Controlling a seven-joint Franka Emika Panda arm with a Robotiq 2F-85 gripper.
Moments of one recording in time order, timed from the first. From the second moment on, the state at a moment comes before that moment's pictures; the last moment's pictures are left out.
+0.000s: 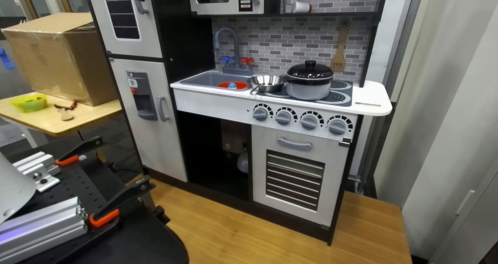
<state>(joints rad) 0.06 -0.38 -0.04 -2.38 -0.01 1.82 -0.20</state>
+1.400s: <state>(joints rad) -0.01 -0.21 -0.09 -2.21 -0.05 1.86 -0.21</state>
